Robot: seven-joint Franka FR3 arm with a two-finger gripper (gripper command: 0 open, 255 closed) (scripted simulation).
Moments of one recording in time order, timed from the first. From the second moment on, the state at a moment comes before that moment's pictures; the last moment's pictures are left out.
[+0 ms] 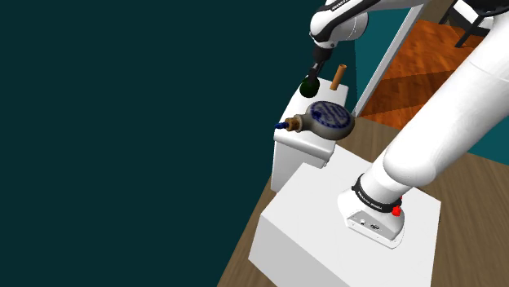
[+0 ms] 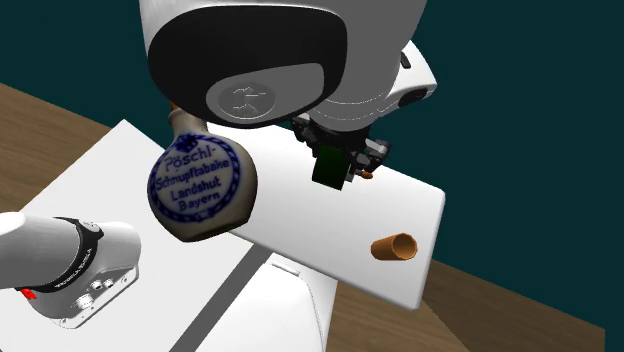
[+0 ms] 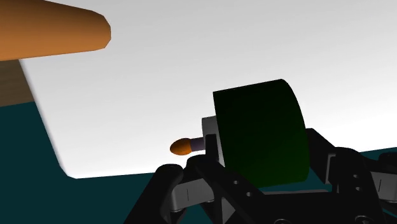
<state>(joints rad) -0.15 -0.02 -0.49 -2.29 -0.04 2.31 -0.77</state>
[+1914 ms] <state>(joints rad) -0.15 -0.15 -0.47 -2.13 -0.10 2.02 -0.73</state>
